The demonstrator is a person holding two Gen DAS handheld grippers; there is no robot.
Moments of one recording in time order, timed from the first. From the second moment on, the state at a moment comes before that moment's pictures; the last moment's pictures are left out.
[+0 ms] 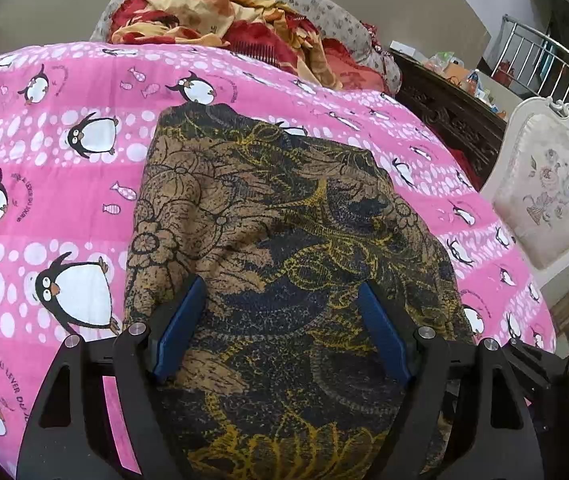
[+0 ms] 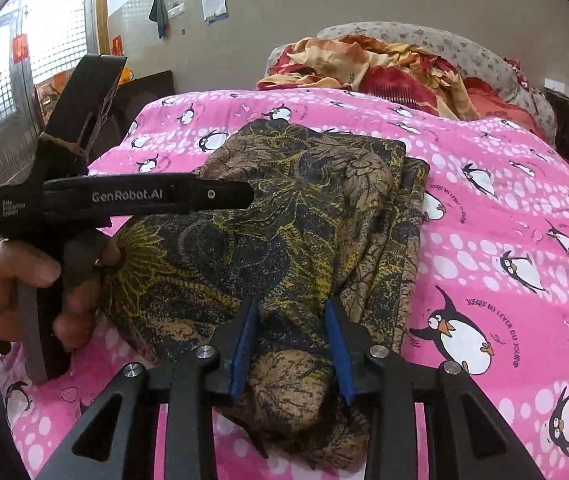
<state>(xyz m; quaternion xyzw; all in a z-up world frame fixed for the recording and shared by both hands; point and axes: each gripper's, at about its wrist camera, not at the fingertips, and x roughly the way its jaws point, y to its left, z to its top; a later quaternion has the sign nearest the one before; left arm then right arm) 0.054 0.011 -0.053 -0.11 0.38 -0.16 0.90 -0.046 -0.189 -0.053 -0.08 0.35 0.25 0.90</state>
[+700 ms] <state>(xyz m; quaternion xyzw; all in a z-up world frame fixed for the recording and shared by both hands) -0.001 -0.016 0.011 -0.03 0.39 -0.01 0.92 -0.051 -0.189 -0.053 -0.07 0.35 0.24 0.90</state>
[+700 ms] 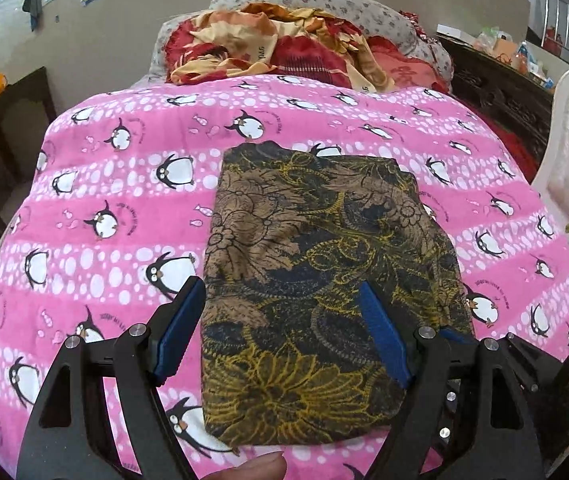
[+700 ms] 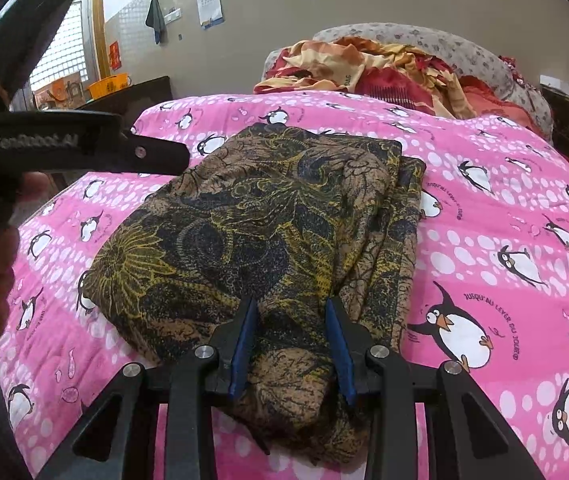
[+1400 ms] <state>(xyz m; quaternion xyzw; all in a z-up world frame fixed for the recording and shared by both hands) -0.001 -0.003 -0.028 -0.05 0.44 -0.02 0.89 -0.052 -0.202 -0.056 -0.03 0.39 0.22 0.89</state>
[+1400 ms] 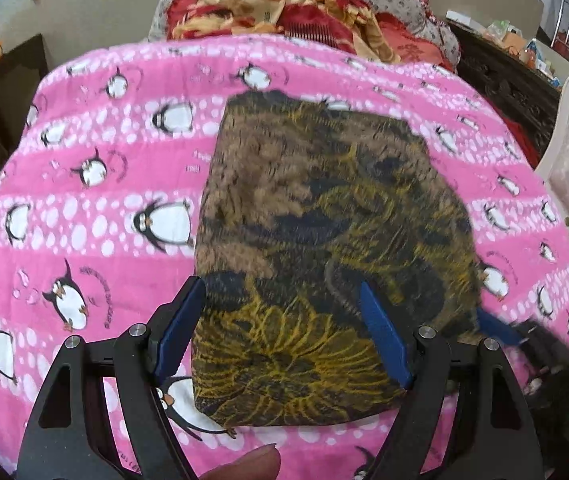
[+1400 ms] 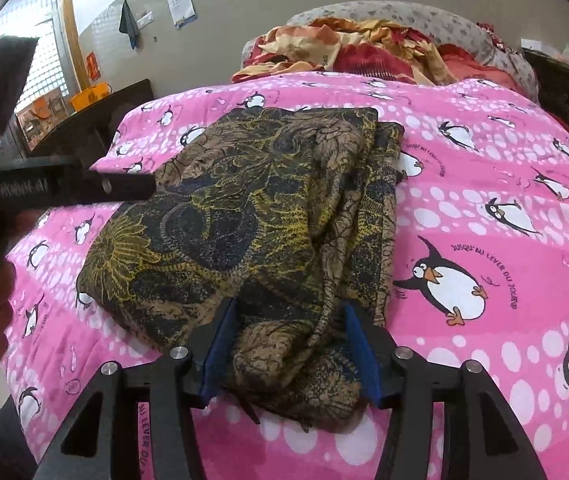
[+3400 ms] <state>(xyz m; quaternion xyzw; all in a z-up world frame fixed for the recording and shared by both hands) -0.031 -0.010 -0.014 -0.04 0.50 0.02 0.86 -0.088 -0.221 0.022 -0.07 0.44 0.14 0.88</state>
